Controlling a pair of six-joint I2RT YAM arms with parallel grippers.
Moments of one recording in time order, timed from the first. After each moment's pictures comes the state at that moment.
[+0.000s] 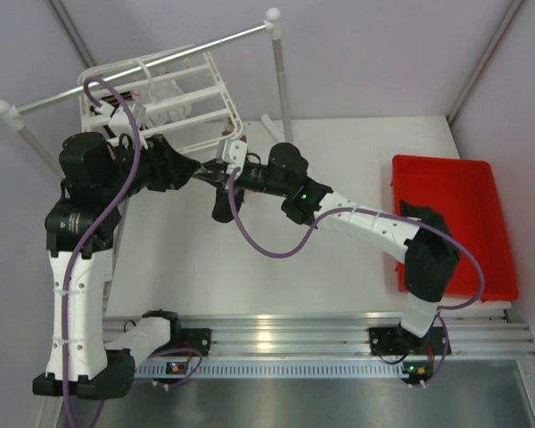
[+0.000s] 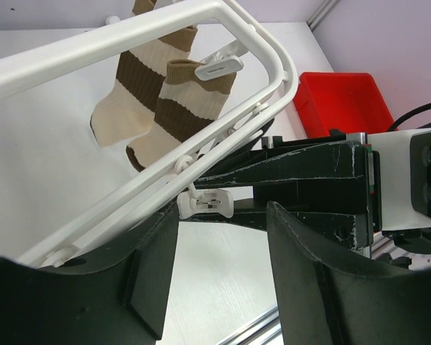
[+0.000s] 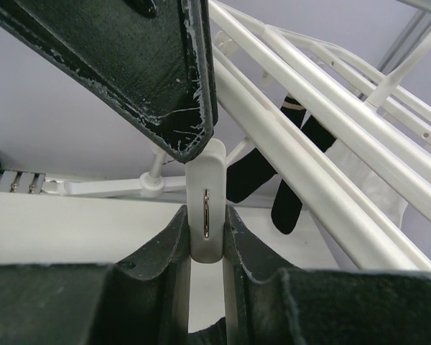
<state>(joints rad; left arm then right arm) -0.07 1.05 1.61 -0.85 0.48 -0.29 0.96 1.77 1.51 0.44 -0.47 -0.31</state>
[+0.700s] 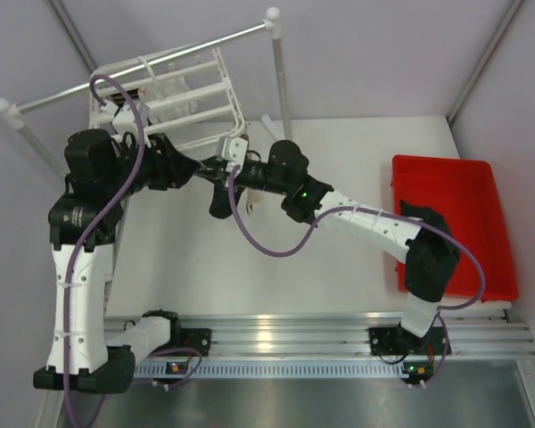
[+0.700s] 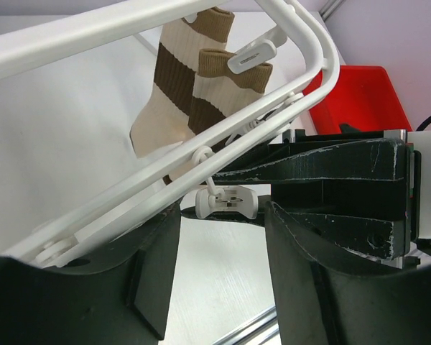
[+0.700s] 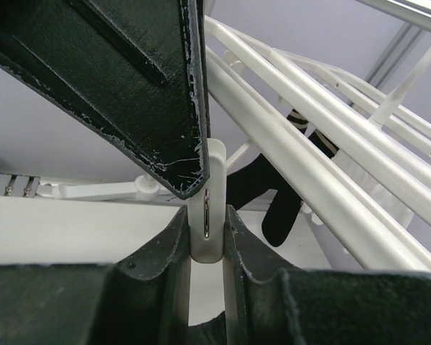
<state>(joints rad) -0.07 1.07 1.61 -0.87 0.46 -0.27 0.96 1.77 1.54 0.42 -0.46 -0.32</state>
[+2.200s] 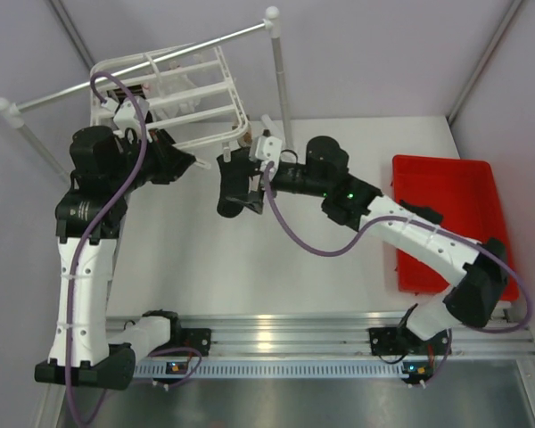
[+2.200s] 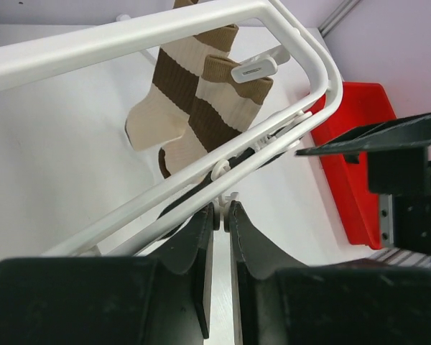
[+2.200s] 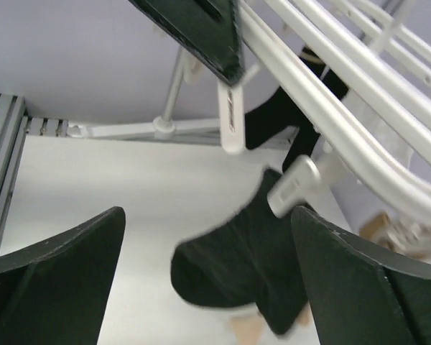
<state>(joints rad) -0.07 1.08 1.57 -0.78 0.45 -0.31 0.90 1.53 1.42 0.13 -0.47 -0.36</state>
